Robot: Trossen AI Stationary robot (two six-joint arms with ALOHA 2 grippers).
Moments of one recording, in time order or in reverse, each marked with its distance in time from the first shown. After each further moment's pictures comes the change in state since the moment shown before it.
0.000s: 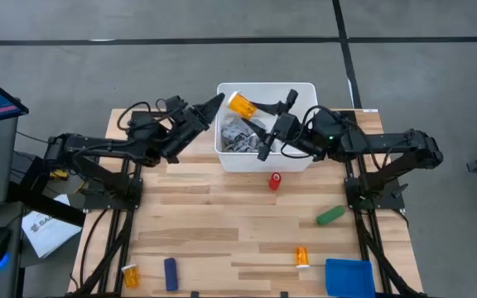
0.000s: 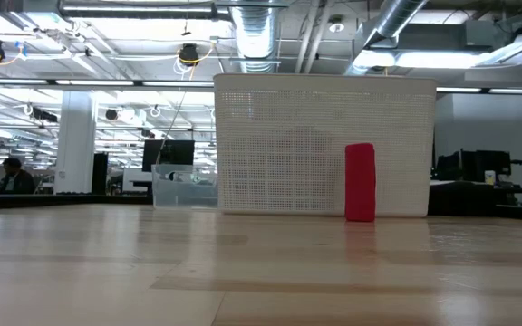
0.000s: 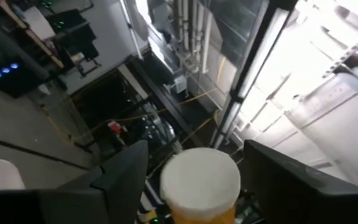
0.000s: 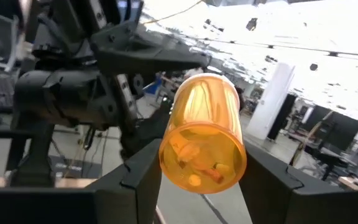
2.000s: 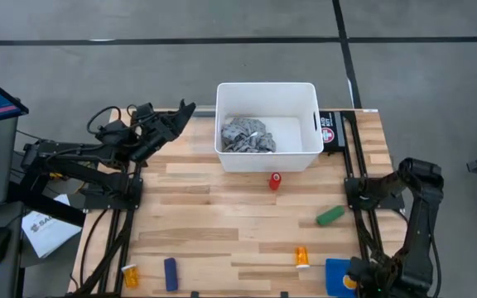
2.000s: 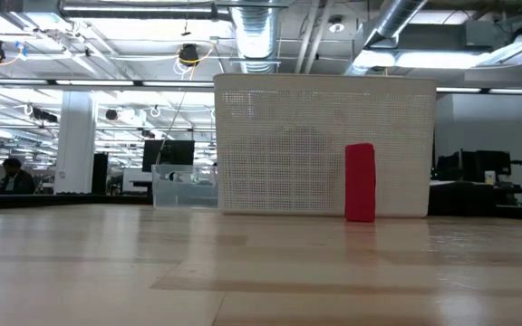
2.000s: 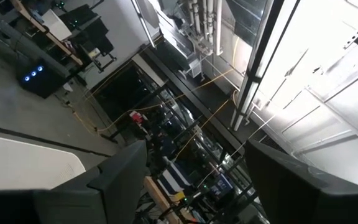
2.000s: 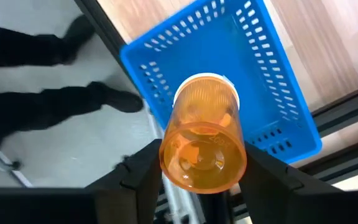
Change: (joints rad) left arm -0.001 -0.352 -0.281 -0.183 0.011 0.051; right arm 1.237 0.289 -0.021 -1.282 -0.426 2.286
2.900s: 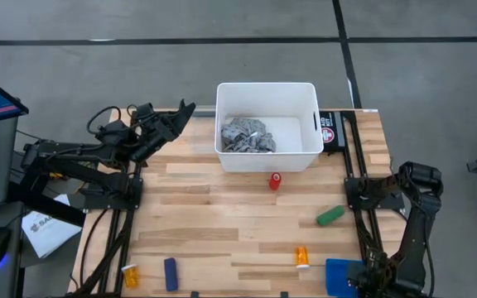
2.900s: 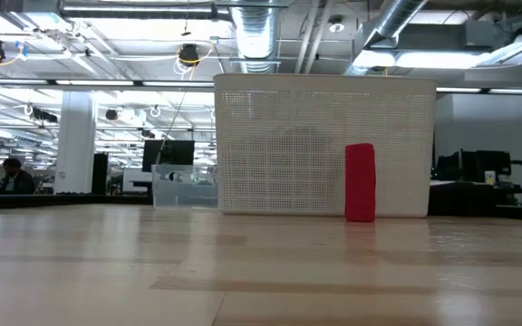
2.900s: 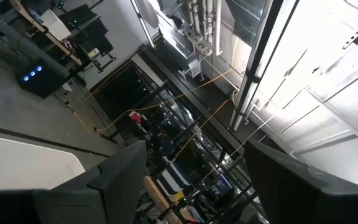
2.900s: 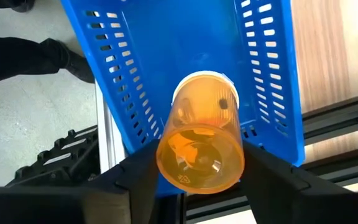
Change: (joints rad) left arm 0.000 0.000 0.001 0.001 0.002 0.000; right arm 0.022 0.038 -0.114 0.071 -0.099 -0.189
